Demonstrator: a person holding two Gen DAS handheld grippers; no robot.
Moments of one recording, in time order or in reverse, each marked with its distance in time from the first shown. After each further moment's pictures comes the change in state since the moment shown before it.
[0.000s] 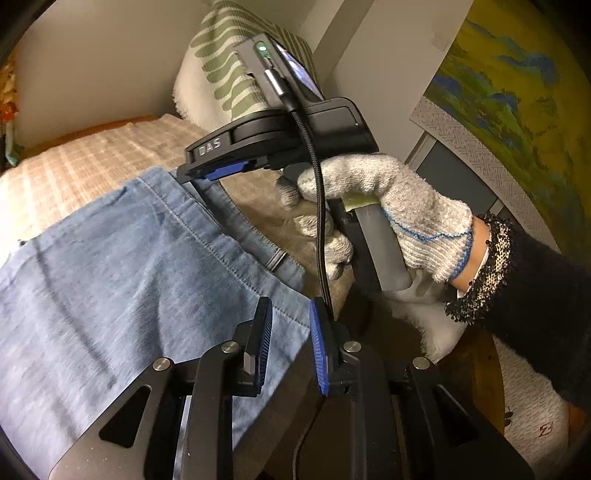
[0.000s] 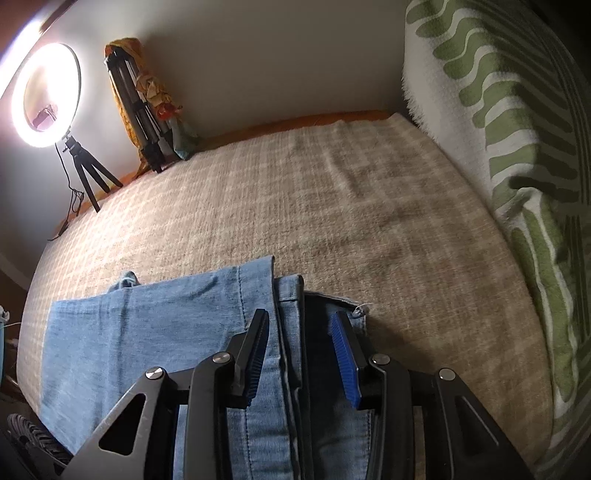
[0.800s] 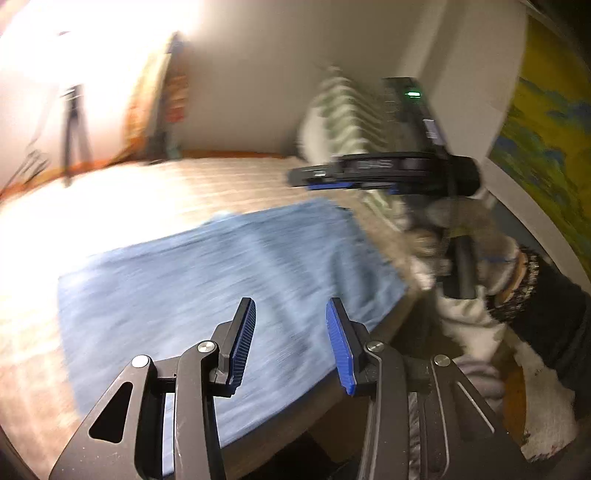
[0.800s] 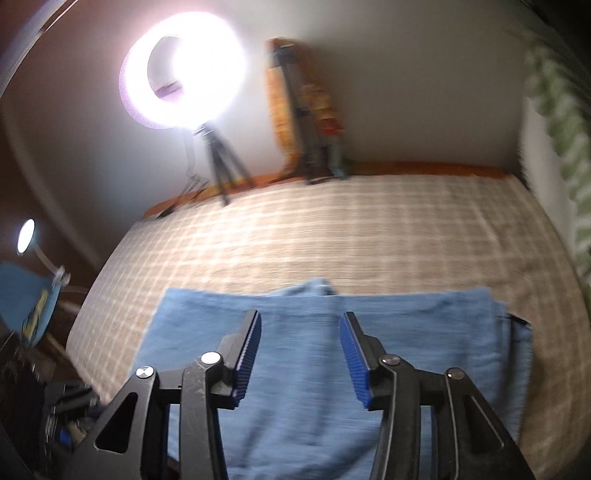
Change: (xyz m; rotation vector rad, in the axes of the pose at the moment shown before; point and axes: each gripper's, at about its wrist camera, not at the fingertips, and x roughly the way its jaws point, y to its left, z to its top) left arm -0.179 0.079 -0.086 -0.192 -0.194 0.312; right arm -0.057 0.181 -0.020 -0.209 -0.084 0.262
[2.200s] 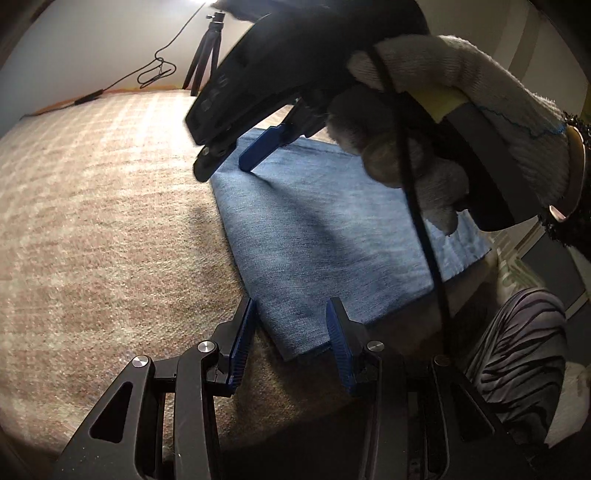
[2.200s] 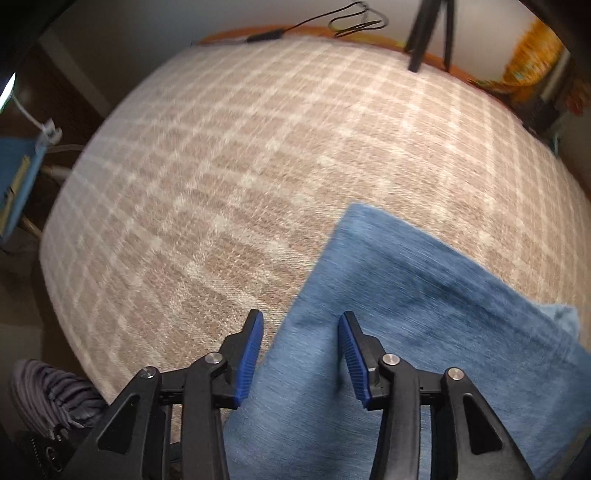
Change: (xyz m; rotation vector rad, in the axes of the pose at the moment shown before) left arm -0.040 0.101 -0.112 -0.195 0.035 0.172; right arm 0.224 0.265 -0.019 -0.319 0.549 -0.045
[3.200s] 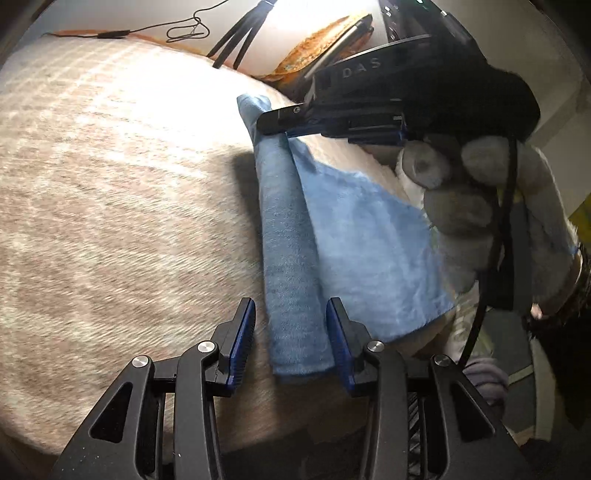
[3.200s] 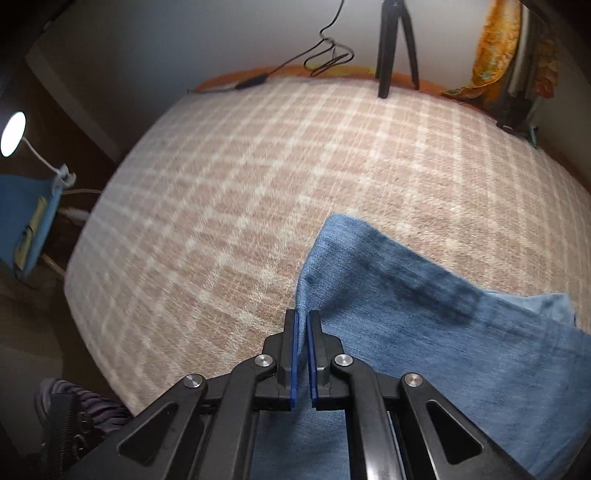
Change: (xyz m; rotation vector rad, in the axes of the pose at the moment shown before) left arm -0.004 0.045 0.022 -0.281 0.005 -0.156; right arm -0.044 -0.046 -0.015 0.115 -0.162 0.117
